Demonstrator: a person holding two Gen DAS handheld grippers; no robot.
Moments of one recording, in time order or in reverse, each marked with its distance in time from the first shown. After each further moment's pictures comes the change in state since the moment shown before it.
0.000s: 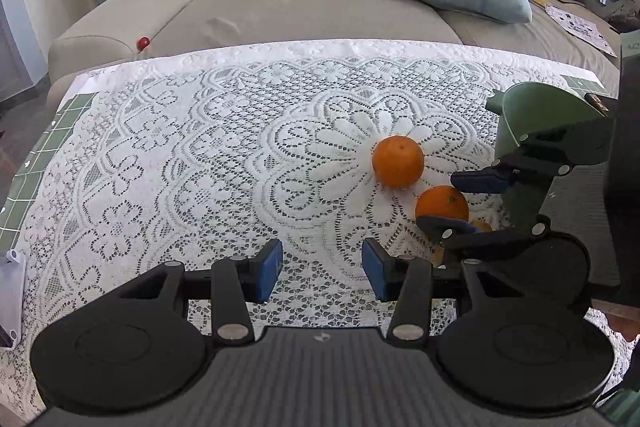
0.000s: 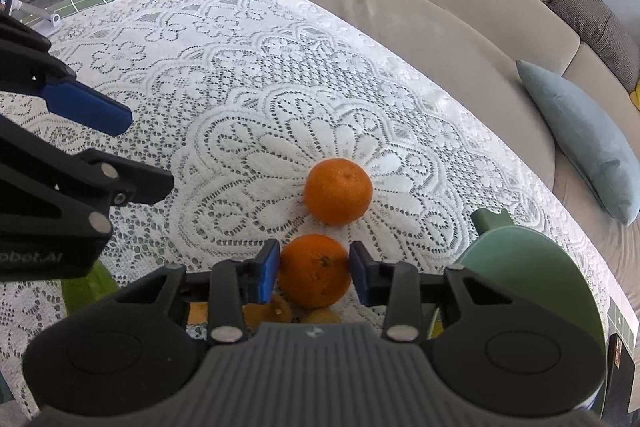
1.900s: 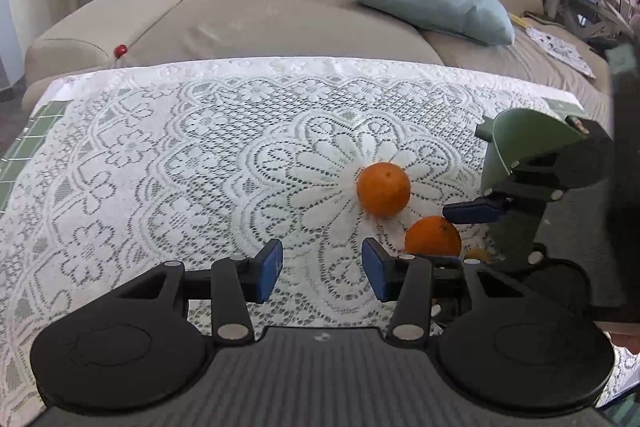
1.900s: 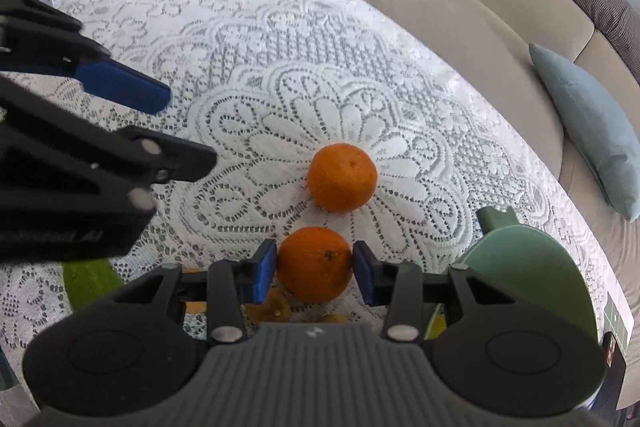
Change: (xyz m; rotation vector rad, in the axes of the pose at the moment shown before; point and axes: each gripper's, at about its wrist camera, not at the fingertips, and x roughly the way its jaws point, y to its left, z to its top) left arm 0.015 0.011 0.009 -0.027 -0.053 -0.107; right arm 0.000 -0.001 0.009 -0.024 0.089 0.020
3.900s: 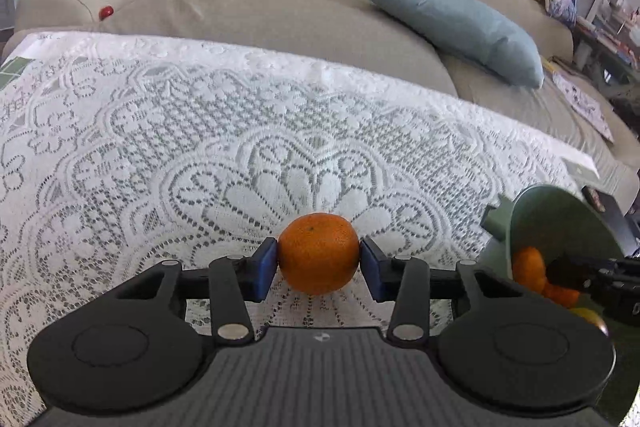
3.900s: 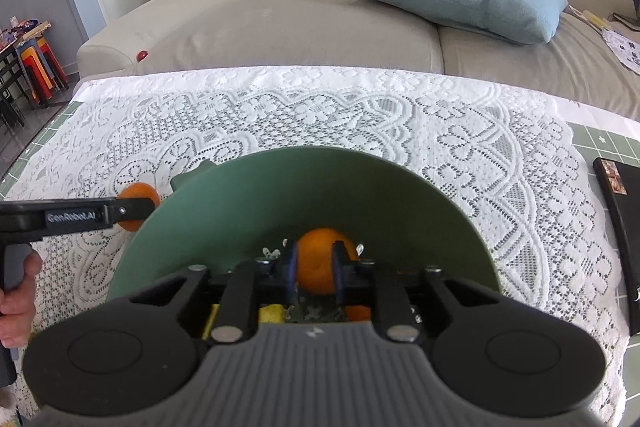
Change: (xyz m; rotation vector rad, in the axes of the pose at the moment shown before) left arm 0.077 -0.036 0.039 -0.201 -0.009 -0.021; right arm -0.018 -0.170 -0.093 0.630 -0.138 0.029
